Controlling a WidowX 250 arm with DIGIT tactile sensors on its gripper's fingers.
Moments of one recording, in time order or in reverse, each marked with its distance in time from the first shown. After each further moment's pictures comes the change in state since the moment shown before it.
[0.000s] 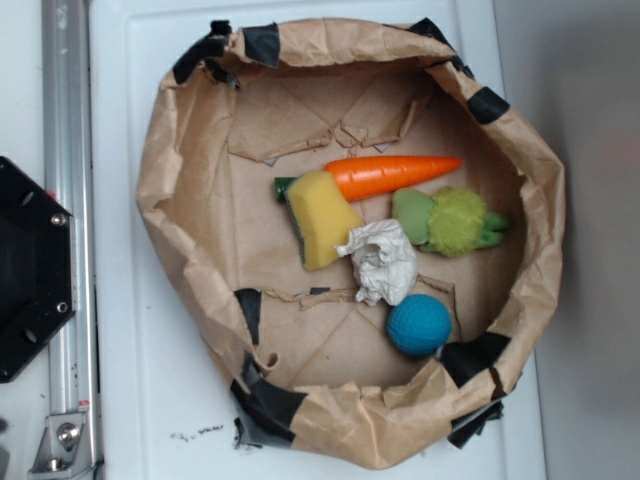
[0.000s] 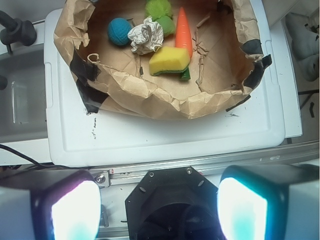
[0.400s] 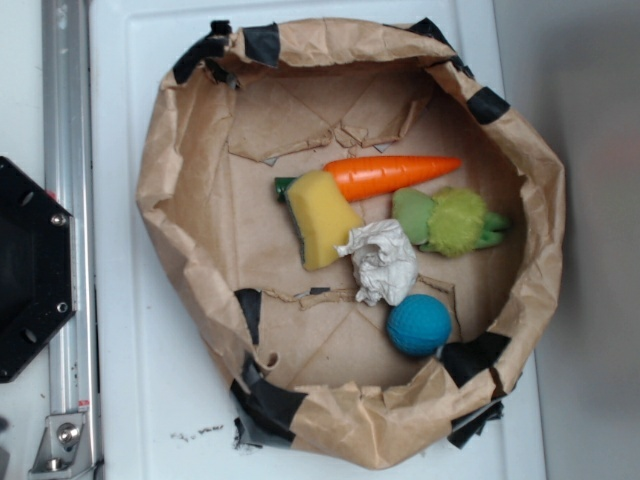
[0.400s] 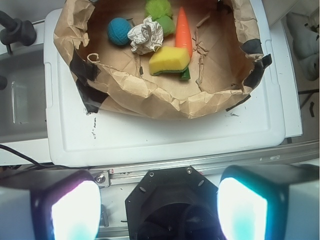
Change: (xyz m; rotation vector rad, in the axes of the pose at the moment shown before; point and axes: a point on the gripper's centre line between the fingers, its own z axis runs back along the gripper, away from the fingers) arm 0.000 0.000 -0.006 0.003 0.010 -0.005
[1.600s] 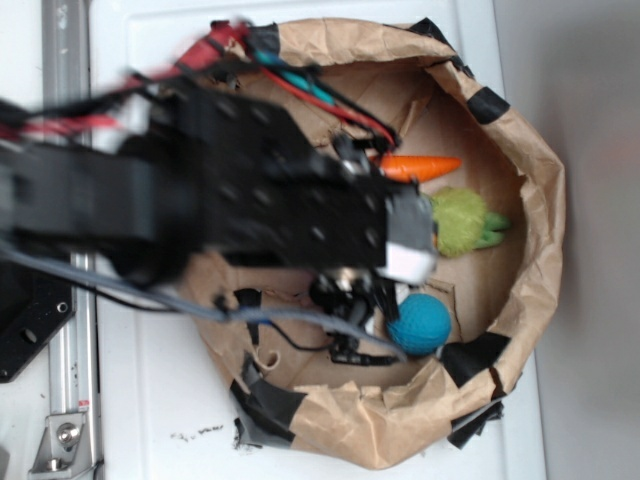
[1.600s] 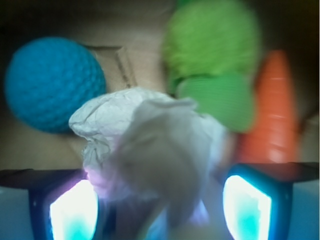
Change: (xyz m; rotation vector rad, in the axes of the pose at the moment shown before) arm 0.149 -0.014 -0.200 0.043 -0.071 -0.241
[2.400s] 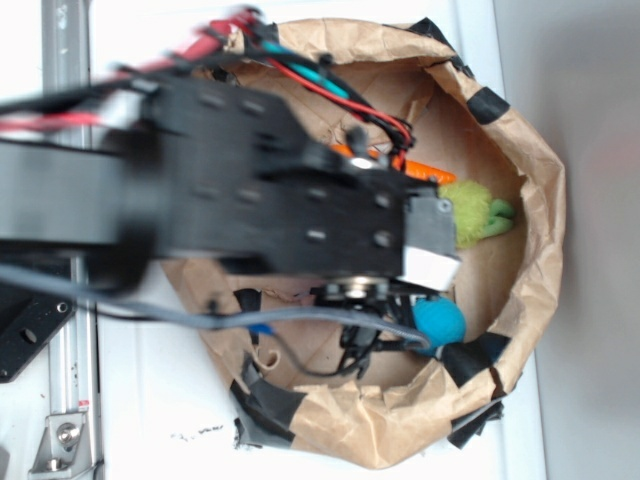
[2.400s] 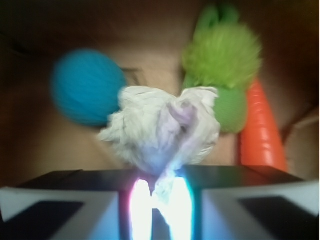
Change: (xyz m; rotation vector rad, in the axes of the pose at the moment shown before) arm -0.003 0.000 0.059 -0.034 -0.029 0.062
